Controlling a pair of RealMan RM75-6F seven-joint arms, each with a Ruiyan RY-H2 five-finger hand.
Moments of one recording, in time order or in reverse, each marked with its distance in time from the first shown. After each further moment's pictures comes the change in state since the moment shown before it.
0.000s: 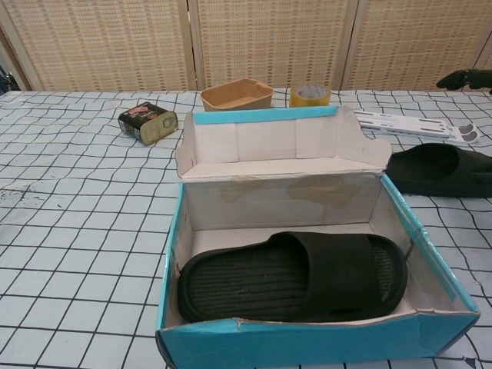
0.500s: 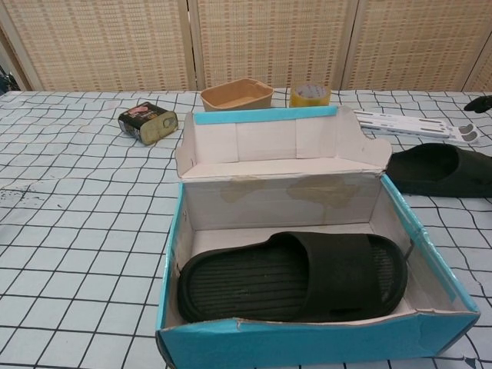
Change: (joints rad) left arm 0.000 -0.001 0.002 -0.003 0.001 -0.002 0.011; right arm 0.037 -0.084 0.033 0.367 0.112 -0.236 0.059
